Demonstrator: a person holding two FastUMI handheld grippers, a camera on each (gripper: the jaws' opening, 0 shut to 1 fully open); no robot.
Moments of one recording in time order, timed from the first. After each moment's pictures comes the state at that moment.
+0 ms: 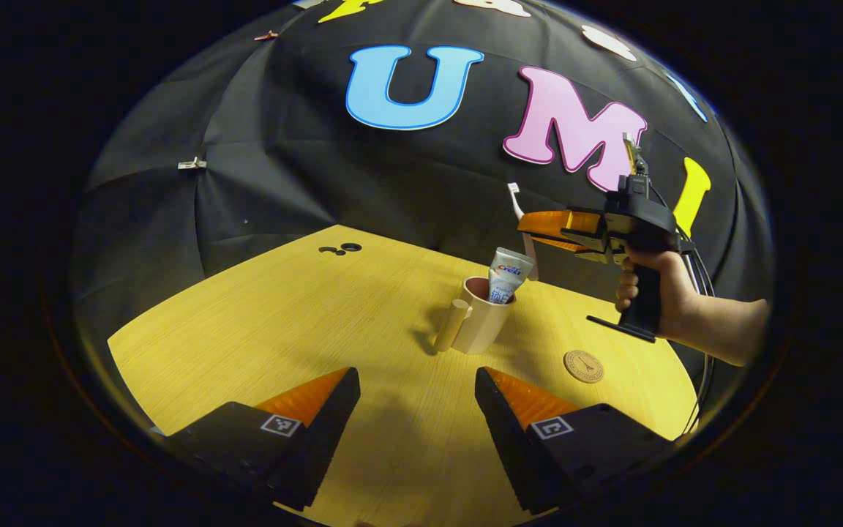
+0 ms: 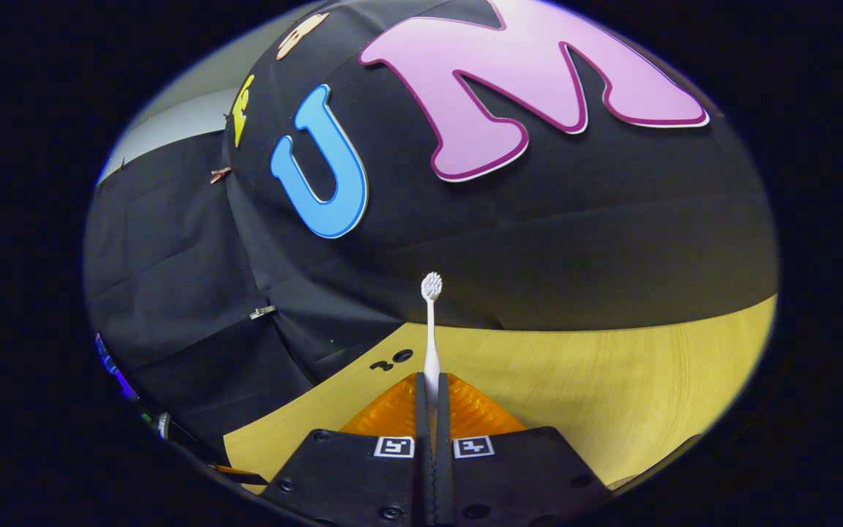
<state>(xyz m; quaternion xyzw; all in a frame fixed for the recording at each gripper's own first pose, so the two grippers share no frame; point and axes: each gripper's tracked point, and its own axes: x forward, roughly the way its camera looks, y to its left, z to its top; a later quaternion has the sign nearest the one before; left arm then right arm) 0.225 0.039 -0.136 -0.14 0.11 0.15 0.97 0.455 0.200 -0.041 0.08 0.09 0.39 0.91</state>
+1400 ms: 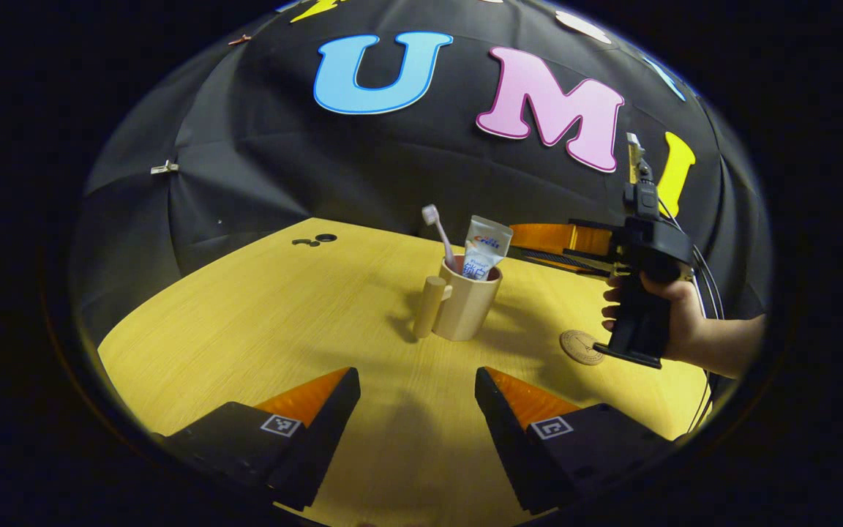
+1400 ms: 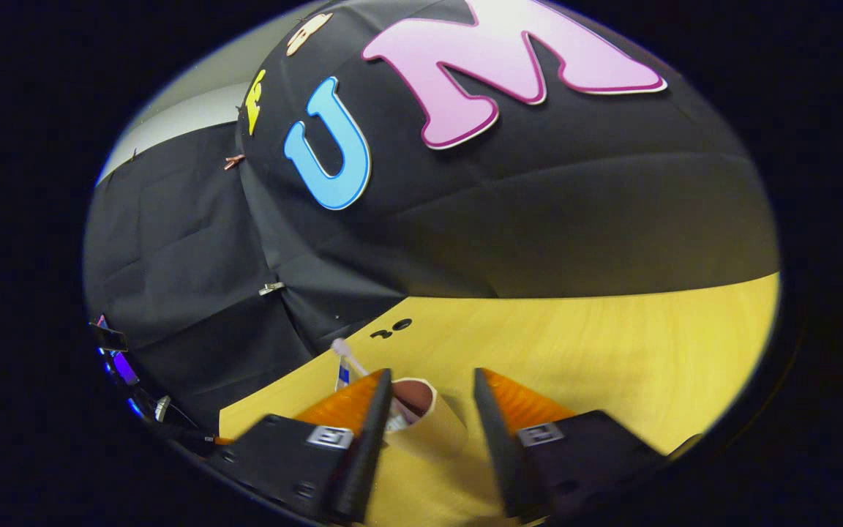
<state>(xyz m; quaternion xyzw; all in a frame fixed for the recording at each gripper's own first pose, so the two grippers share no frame) 0.249 0.018 -0.157 -0.11 0.12 0.10 0.98 0.426 0.139 -0.093 0.07 0.11 0.40 0.91</state>
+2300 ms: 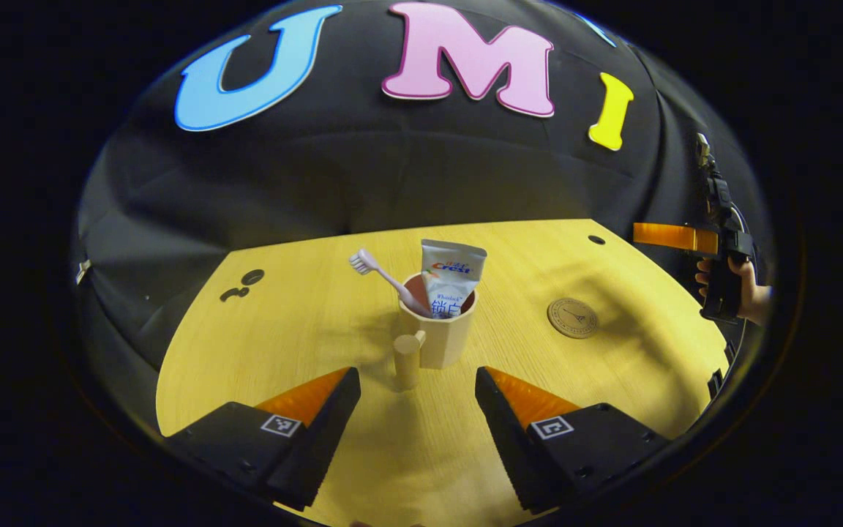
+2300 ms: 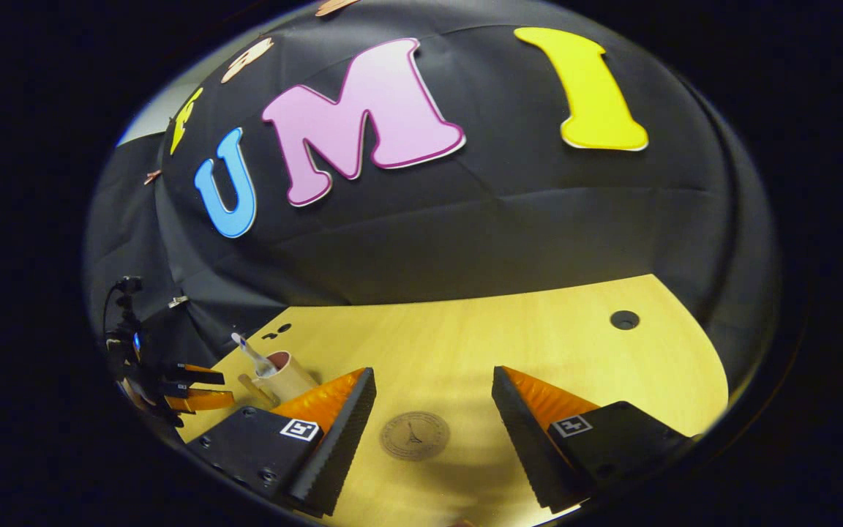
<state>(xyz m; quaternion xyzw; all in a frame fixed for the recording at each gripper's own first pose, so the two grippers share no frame) 0.335 0.032 -0.125 0.05 0.23 -0.05 0.97 0.395 -0.110 -0.070 0.06 0.10 0.17 0.98</state>
